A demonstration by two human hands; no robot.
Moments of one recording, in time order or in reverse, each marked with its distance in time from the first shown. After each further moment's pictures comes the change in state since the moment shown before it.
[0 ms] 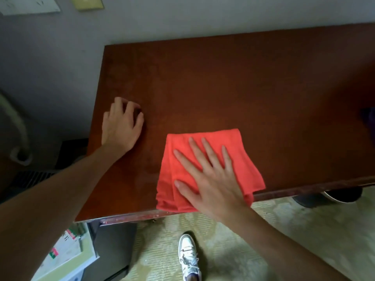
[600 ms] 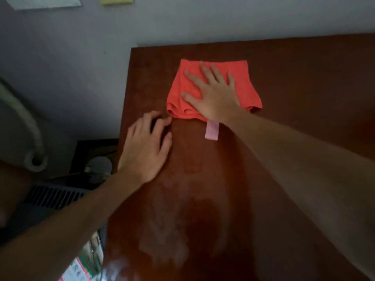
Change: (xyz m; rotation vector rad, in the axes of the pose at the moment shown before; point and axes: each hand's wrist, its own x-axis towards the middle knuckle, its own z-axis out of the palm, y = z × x) left_hand 0.044 -0.050 0.014 -0.068 -0.146 0.061; right_hand 0.343 0.037 0.005 0.018 0.044 0.077
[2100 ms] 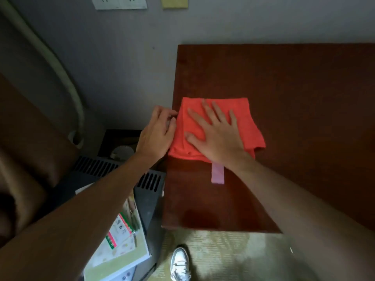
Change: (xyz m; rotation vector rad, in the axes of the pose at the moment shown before) left_hand -0.072 -0.062 -0.032 -0.393 0.128 -0.100; right_hand -0.151 -0.132 0.014 0.004 -0.064 -0.102
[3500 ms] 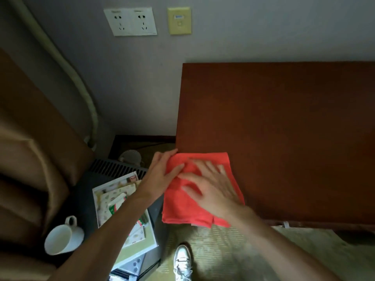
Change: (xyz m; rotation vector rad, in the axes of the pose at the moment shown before) left_hand -0.096 0.026 -0.032 -0.186 -0.220 -0.270; right_hand -0.116 -0.050 -0.014 0.171 0.029 -0.217
